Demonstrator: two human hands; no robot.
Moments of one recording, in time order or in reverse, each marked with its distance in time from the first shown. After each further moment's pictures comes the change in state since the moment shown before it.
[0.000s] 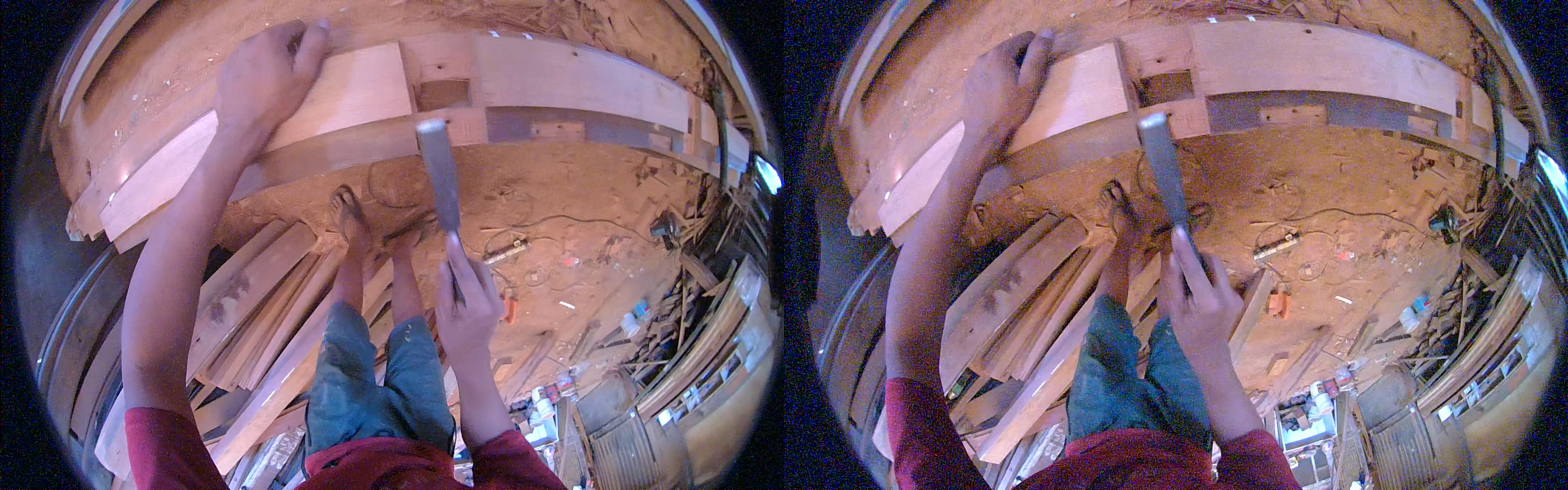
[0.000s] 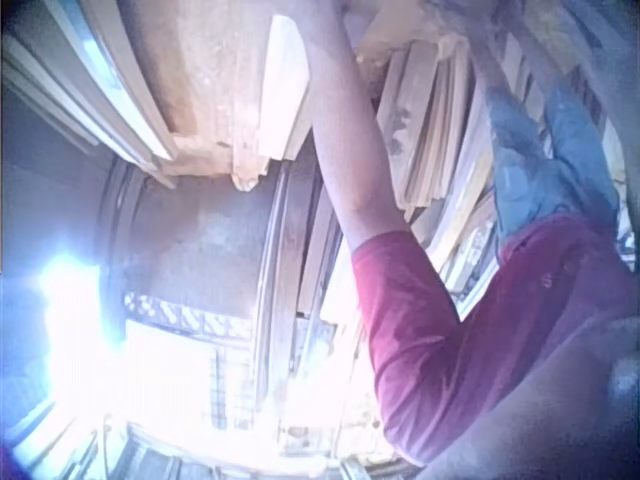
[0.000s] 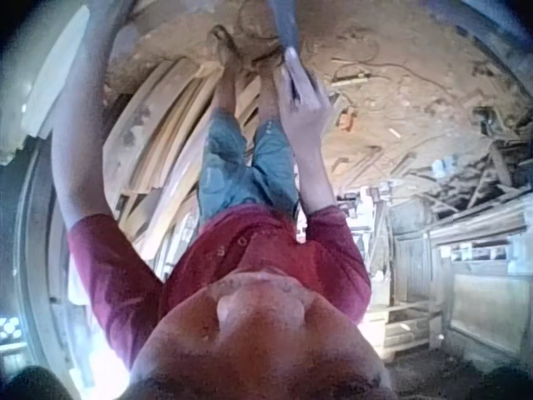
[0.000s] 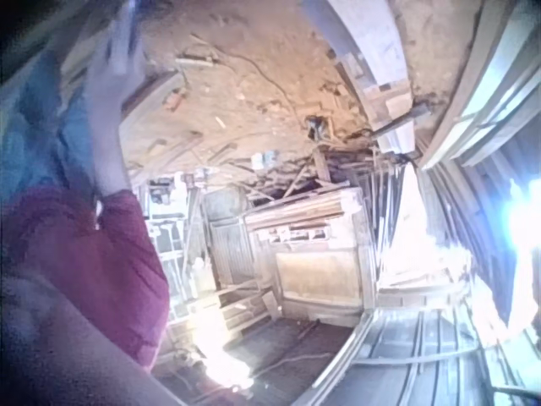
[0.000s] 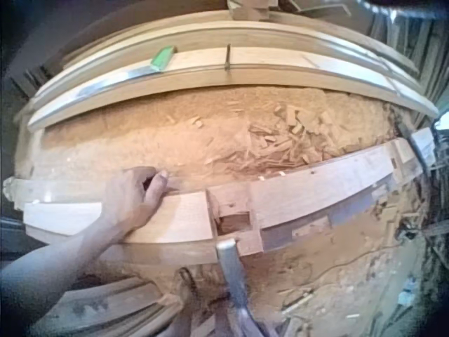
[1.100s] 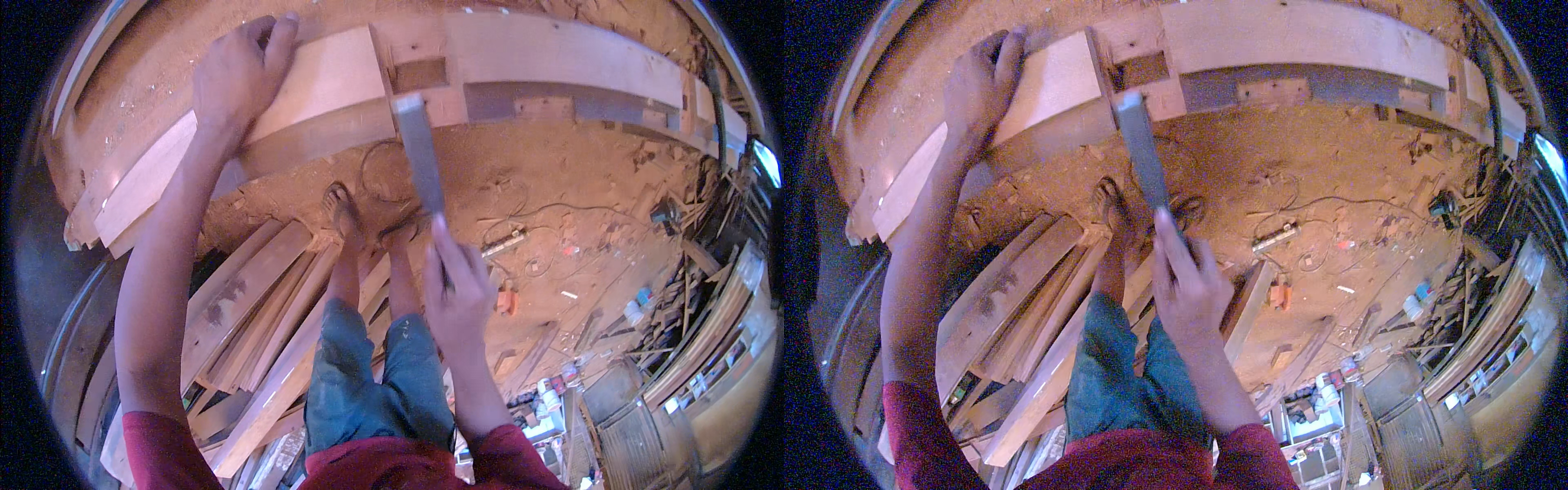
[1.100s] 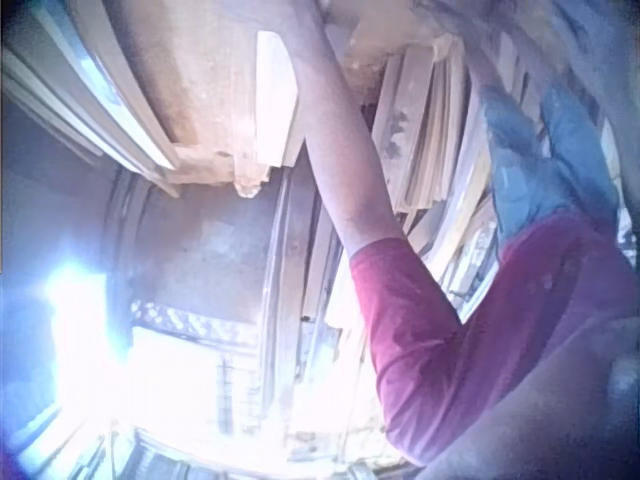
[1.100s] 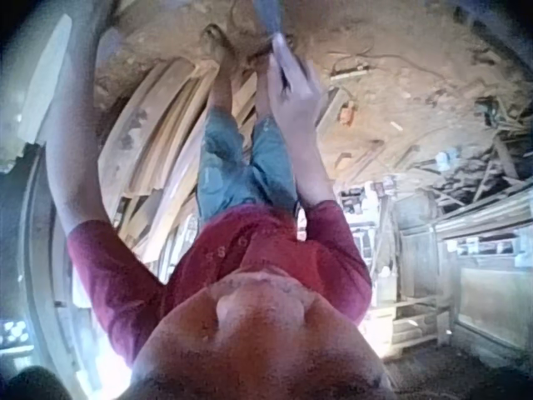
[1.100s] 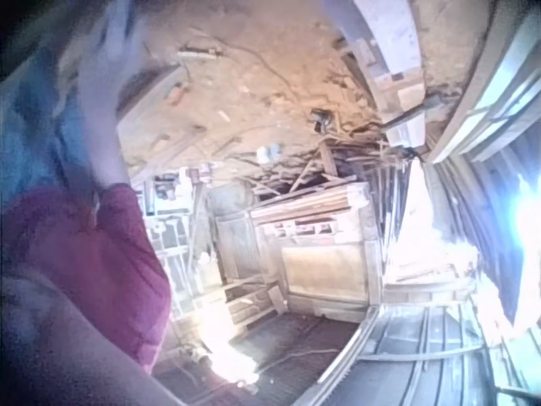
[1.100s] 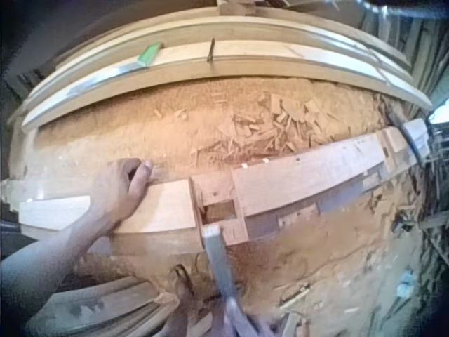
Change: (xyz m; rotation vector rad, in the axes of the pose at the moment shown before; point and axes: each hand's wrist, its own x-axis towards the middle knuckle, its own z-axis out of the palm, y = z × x) left_hand -0.002 -0.005 0.008 0.027 0.063 0.018; right_hand 0.001 0.002 -0.002 0.025 -0.012 0.016
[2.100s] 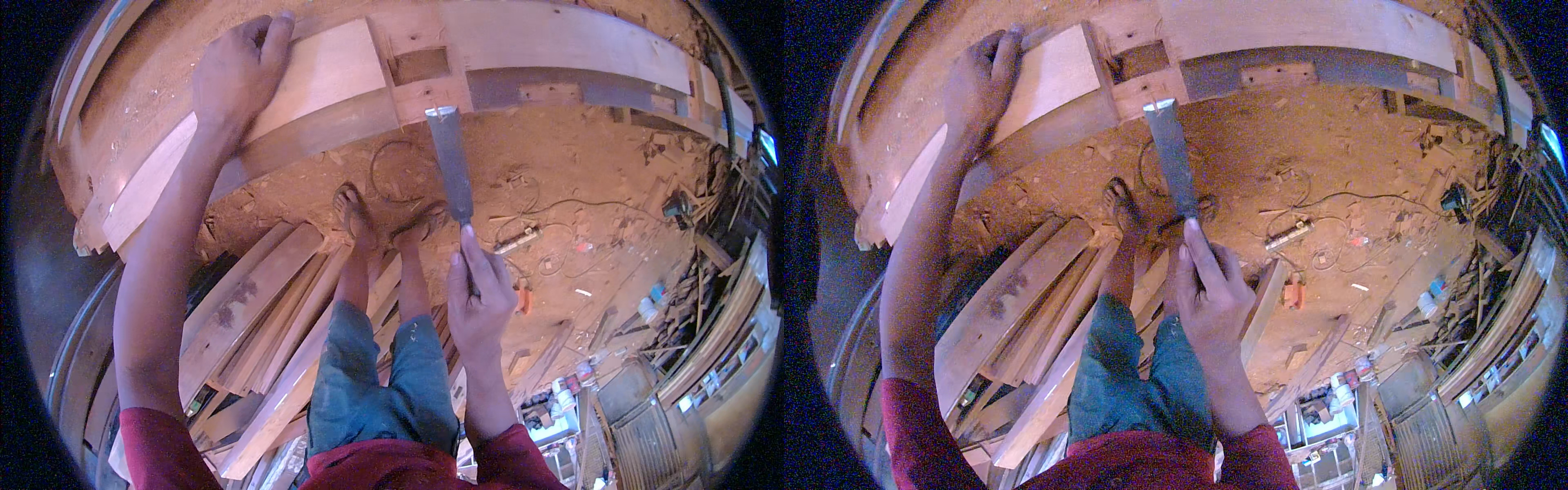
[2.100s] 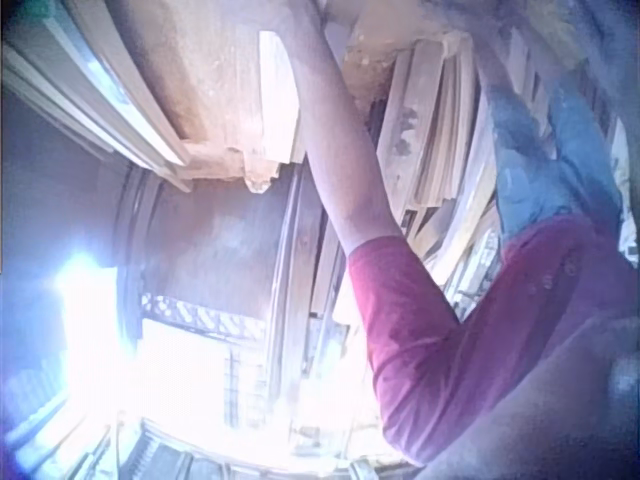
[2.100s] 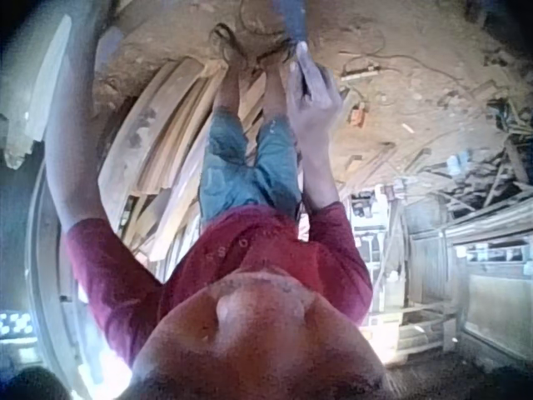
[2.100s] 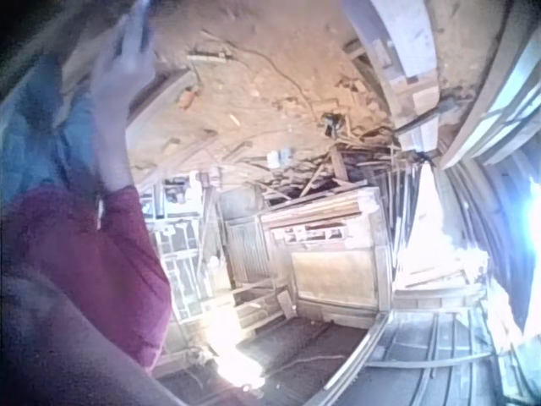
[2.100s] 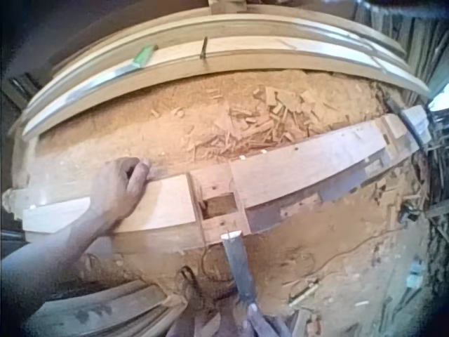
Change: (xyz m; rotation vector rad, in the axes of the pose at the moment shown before) left_hand 0.000 0.000 0.000 0.016 -0.066 -0.057; right_hand -0.022 0.023 -0.002 0.057 0.097 0.042
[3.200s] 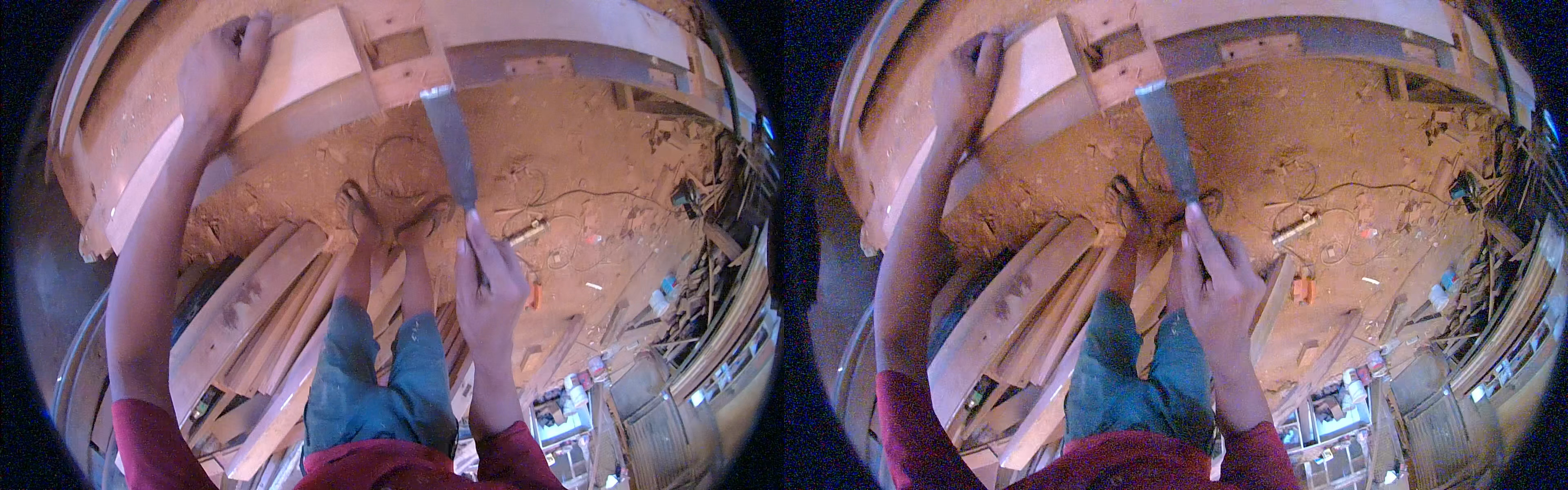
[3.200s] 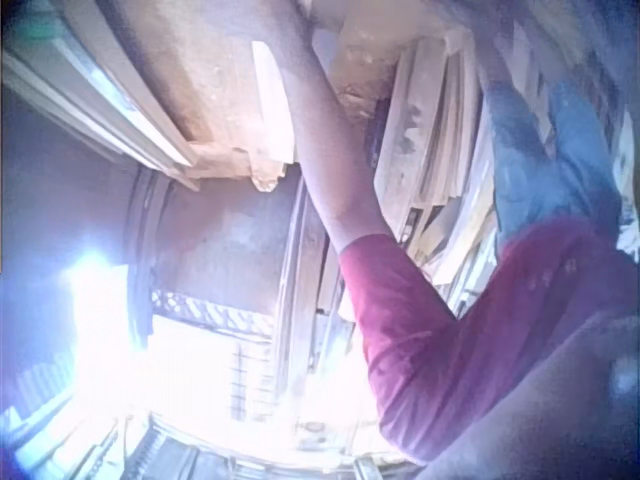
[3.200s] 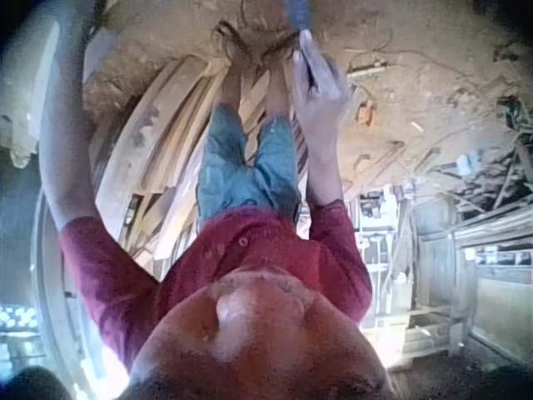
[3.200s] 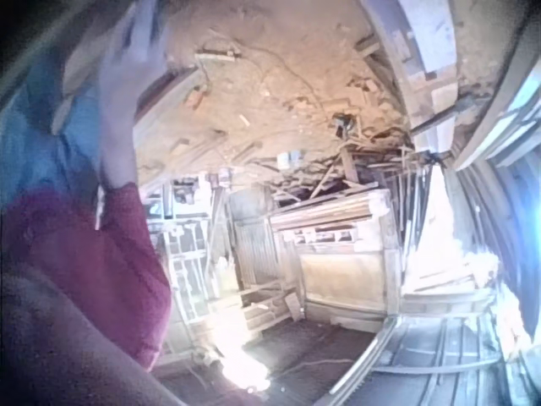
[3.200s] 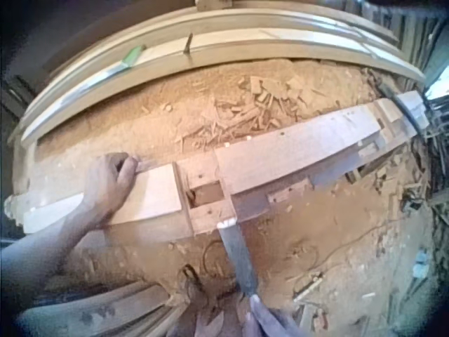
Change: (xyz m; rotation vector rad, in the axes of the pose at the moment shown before) left_hand -0.007 -0.002 0.003 -0.019 0.075 0.079; right_hand 0.012 0.001 -0.012 0.037 -0.018 0.015
